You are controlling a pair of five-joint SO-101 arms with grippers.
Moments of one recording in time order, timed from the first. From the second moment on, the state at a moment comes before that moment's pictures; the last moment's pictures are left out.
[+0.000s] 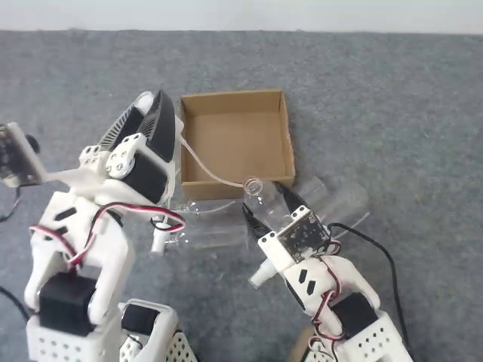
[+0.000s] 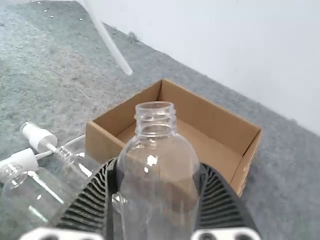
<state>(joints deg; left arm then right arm) 6.4 -65.8 31.6 53.7 36.5 -35.9 -102.9 95.1 31.8 11.6</state>
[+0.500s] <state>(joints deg) 11.6 -65.7 37.7 46.9 35.3 -35.9 -102.9 95.1 29.3 13.8</state>
